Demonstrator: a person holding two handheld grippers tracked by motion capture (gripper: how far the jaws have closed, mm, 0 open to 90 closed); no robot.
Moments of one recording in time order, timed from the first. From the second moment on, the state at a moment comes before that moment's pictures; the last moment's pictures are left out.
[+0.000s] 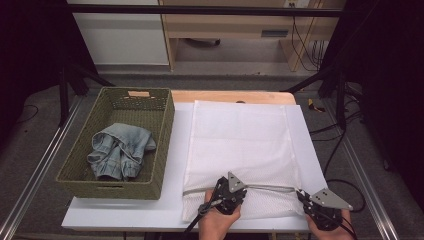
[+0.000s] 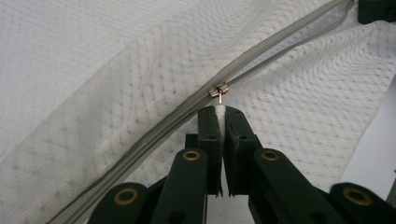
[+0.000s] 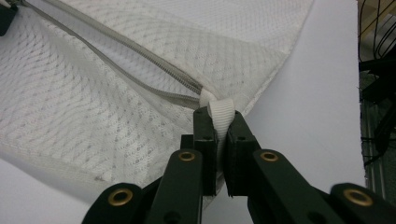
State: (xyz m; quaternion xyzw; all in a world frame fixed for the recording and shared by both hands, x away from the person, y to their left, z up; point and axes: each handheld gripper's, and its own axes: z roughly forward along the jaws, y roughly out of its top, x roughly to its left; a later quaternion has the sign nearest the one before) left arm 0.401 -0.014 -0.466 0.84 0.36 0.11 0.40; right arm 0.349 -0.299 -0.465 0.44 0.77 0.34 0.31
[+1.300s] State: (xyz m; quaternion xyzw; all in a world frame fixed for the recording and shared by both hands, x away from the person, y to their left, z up) left arm 0.401 0.040 -0.461 0.82 0.38 0.12 0.41; right arm 0.349 -0.299 -0.465 0.46 0.77 0.33 0.29
